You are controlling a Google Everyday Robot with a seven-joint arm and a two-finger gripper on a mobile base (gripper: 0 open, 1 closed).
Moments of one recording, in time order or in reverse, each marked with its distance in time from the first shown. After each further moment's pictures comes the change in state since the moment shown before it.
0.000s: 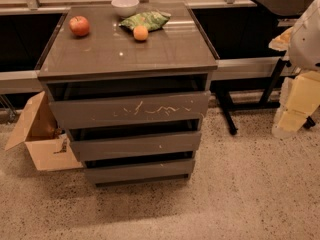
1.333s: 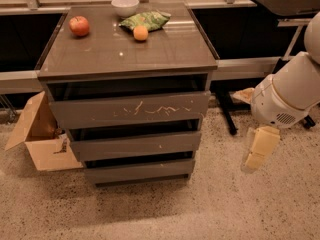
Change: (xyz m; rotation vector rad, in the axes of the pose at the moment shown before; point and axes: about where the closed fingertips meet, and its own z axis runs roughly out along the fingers) arm 0.004 0.028 0.133 -0.137 -0.149 -0.072
